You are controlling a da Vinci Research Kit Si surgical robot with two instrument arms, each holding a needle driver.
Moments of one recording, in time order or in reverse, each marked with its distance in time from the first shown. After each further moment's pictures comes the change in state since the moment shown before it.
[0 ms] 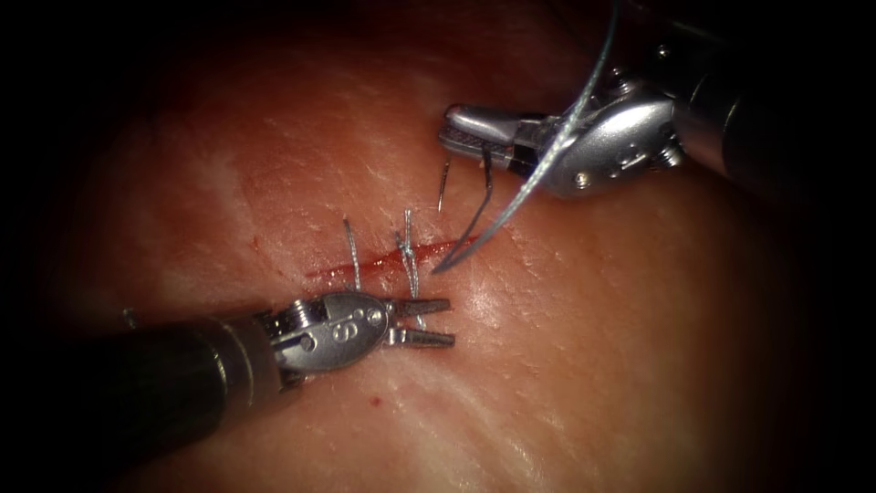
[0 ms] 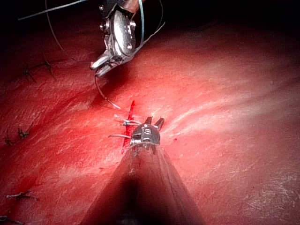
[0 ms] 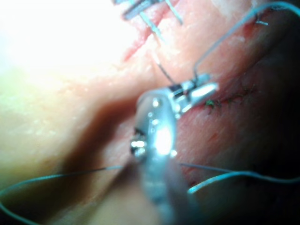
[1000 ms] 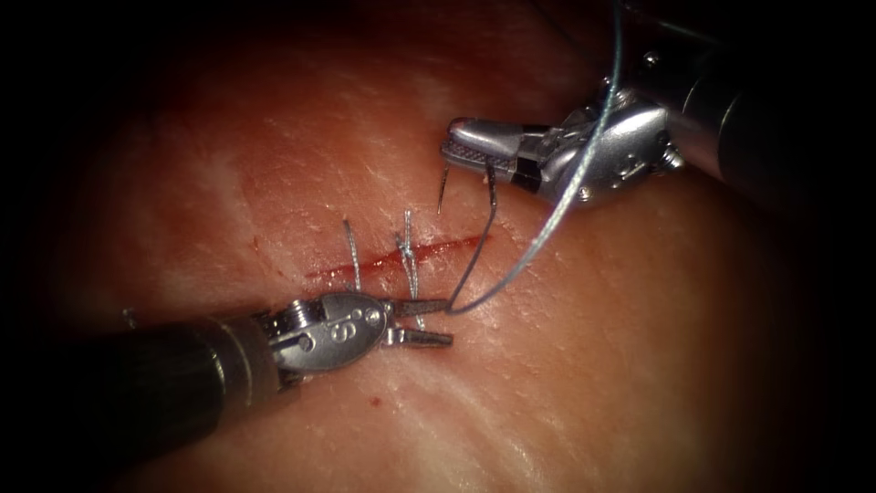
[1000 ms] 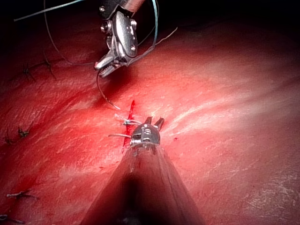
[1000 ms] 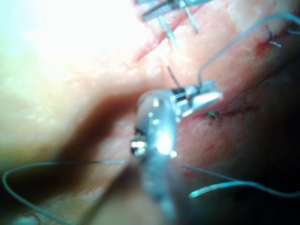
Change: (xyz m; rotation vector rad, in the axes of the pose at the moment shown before) right arm 0.000 -0.001 0.000 0.016 0.017 -0.086; left arm 0.000 0.000 0.000 -0.004 0.001 0.000
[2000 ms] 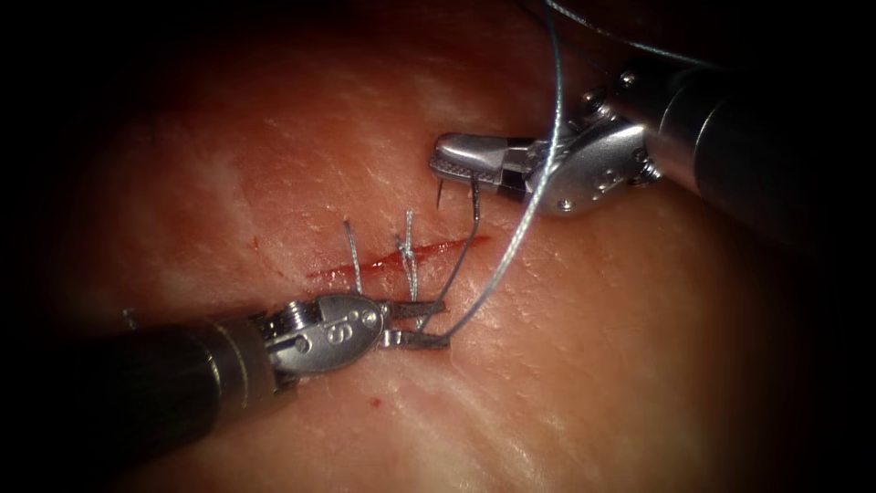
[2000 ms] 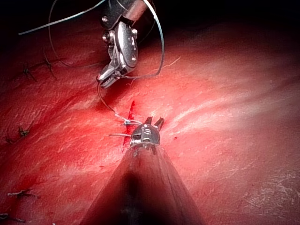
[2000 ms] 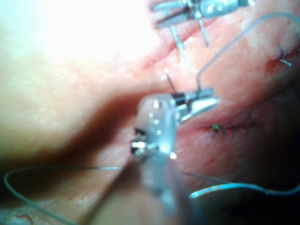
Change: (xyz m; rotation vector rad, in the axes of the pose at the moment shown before) right arm -0.002 -0.002 0.000 0.055 -0.025 -0.123; left arm 0.000 0.000 0.000 -0.004 0.001 -0.001
